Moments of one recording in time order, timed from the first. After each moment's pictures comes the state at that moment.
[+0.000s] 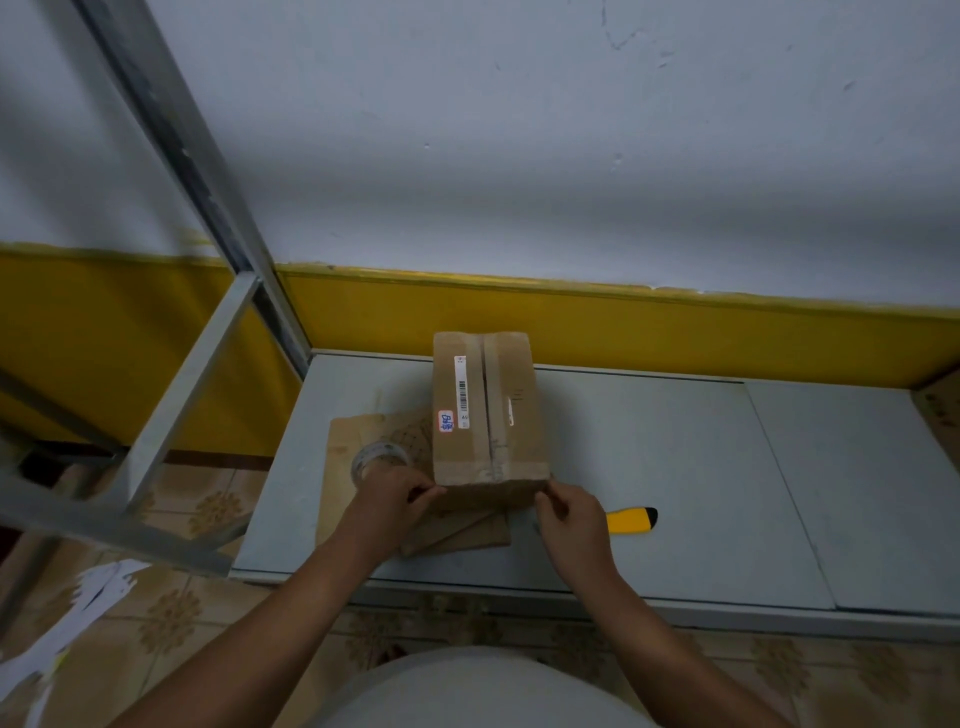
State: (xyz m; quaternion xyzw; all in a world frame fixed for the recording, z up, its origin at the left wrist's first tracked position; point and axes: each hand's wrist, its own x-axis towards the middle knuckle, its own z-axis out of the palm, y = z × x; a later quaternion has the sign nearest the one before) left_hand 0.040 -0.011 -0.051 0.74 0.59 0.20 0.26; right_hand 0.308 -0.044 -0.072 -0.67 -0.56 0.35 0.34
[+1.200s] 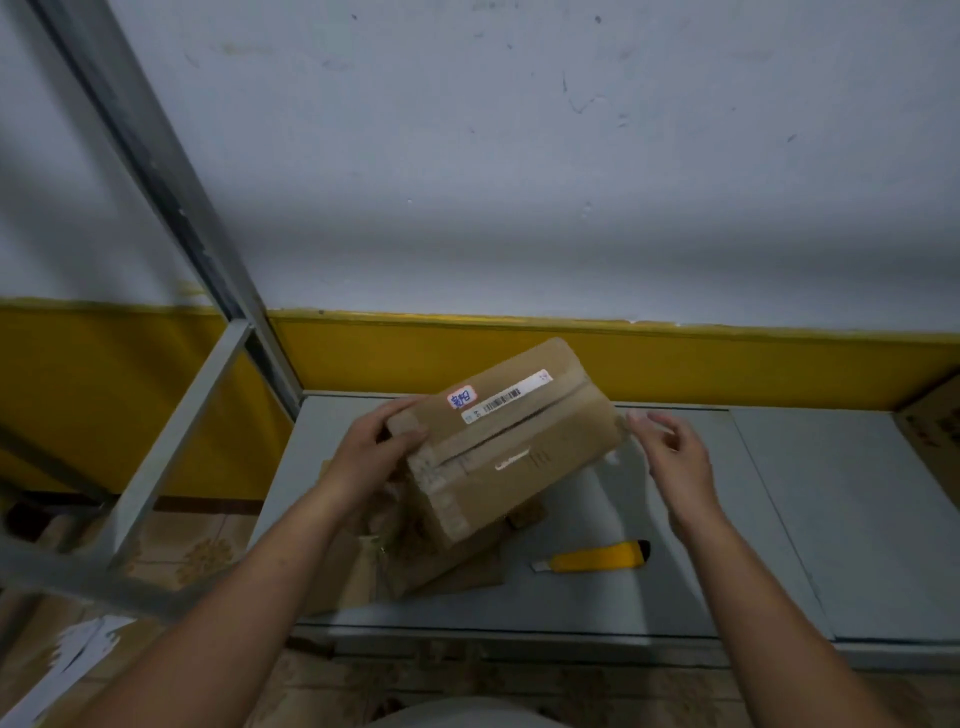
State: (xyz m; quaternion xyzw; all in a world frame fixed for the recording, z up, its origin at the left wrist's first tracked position) left_hand 0.048 0.051 0.049 0.53 0.55 0.39 0.51; right_hand 0.405 0.020 0.047 -0.71 -0.38 0.38 0.46
